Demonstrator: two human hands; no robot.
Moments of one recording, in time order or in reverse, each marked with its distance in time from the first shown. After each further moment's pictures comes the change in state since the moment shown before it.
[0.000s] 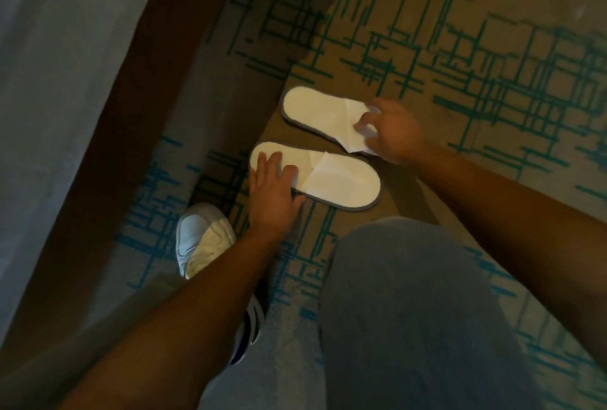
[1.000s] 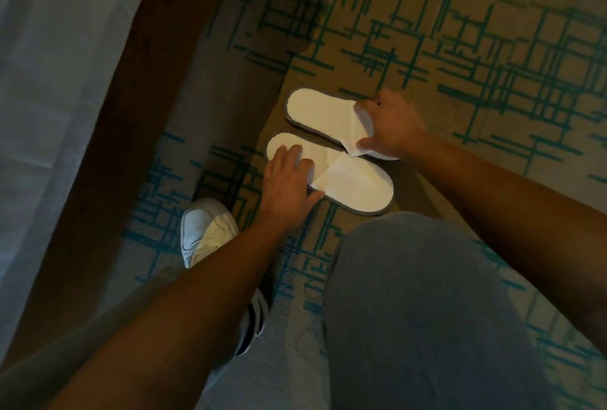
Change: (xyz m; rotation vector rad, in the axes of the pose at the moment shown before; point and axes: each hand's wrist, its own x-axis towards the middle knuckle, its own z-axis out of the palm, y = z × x) left_hand 0.006 0.021 -0.003 0.081 -0.039 0.076; right_hand -0.012 -0.019 -0.009 -0.086 -0.009 0.058
